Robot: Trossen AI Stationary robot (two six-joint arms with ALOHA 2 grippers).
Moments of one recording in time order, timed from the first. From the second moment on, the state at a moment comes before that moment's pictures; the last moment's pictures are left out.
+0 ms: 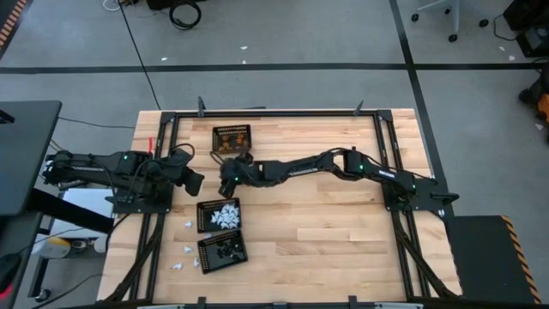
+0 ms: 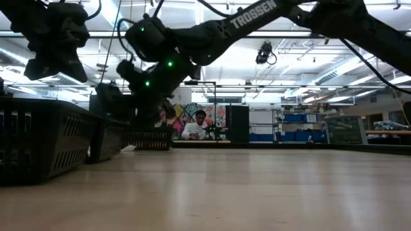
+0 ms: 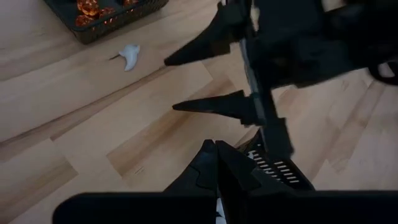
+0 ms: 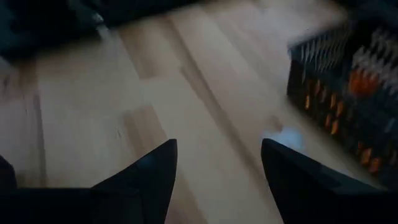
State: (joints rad) left arm -0.08 0.56 0.58 -0.84 -0.27 -0.99; right arm -0.04 2.50 2.02 -0.15 0.37 0.27
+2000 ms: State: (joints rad) left arm -0.08 0.56 0.58 -0.85 -0.26 -0.97; right arm -0.13 2.50 2.01 -0.21 0.22 0.24
